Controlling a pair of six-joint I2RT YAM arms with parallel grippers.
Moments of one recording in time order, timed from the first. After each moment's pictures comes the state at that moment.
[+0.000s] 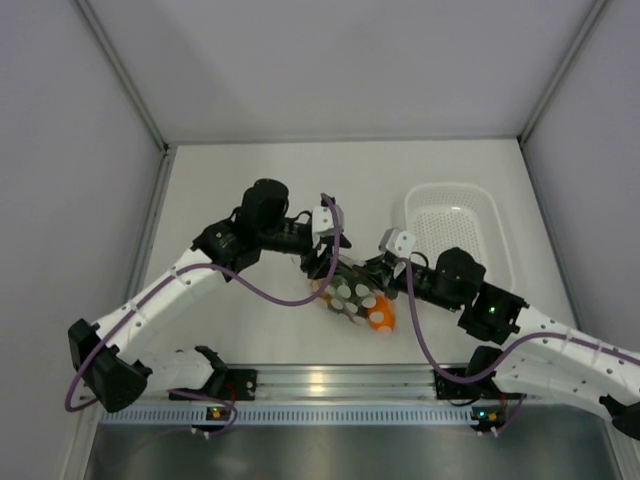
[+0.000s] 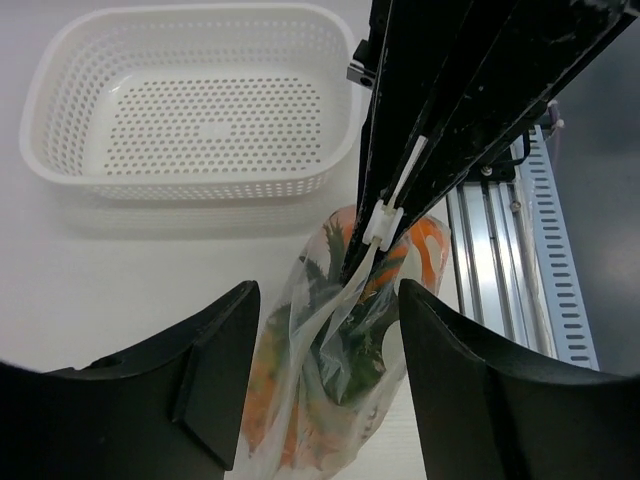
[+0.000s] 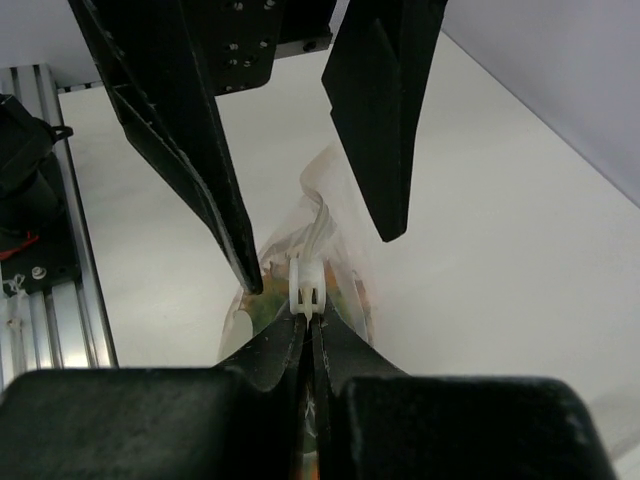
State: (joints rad) left arm -0.73 1.22 1.19 -0.42 0.78 0.35; right arm 1.00 0.78 0.69 0.01 -0.09 -0.13
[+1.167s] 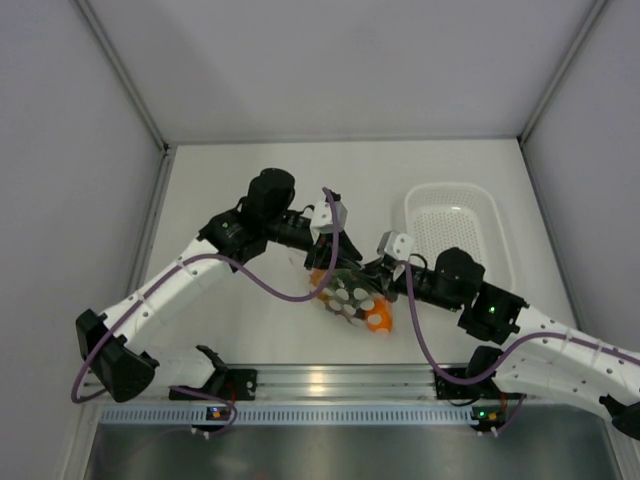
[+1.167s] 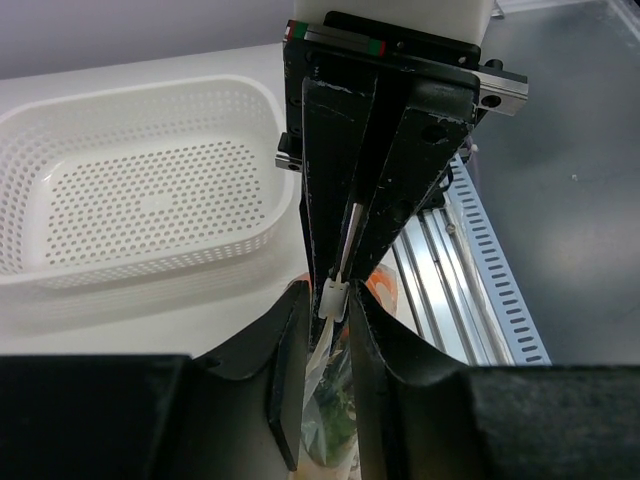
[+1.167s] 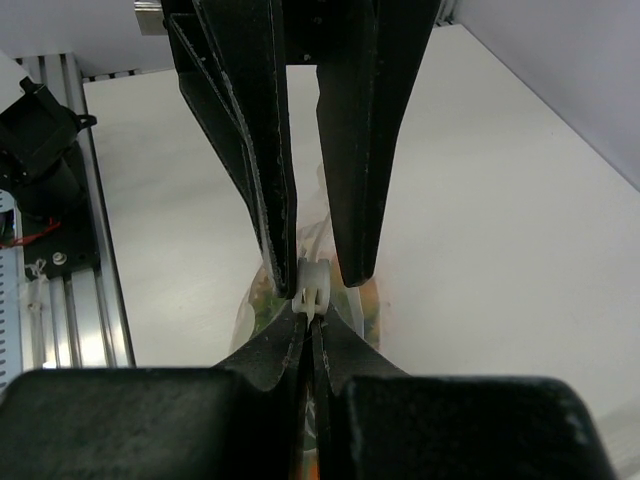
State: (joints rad) left arm -0.73 1.29 1.28 -0.42 1.01 0.37; right arm 1.00 0.79 0.69 -0.01 -0.14 -0.14
